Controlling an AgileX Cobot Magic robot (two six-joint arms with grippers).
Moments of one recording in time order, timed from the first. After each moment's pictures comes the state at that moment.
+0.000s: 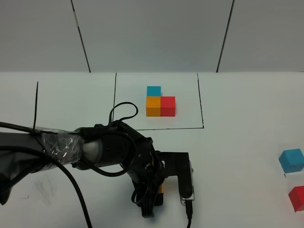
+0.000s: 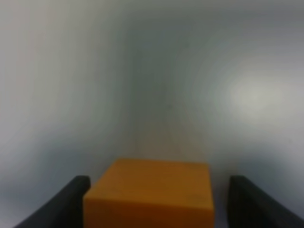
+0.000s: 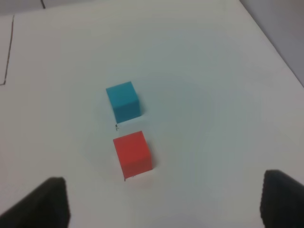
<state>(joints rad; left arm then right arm) -0.76 2.06 -1.20 -0.02 0.43 0.83 -0.18 -0.01 -0.49 0.00 1.05 0.07</state>
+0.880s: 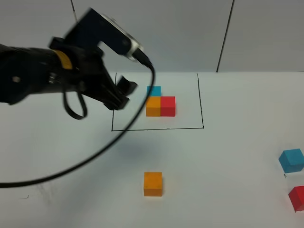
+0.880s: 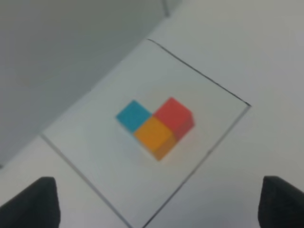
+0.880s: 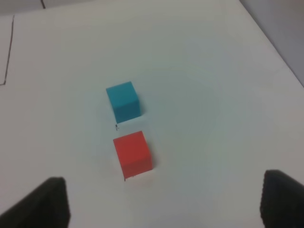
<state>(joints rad) -0.48 1.47 -1.21 -0.02 0.36 0.30 -0.18 -0.01 -0.49 0.00 1.05 0.07</state>
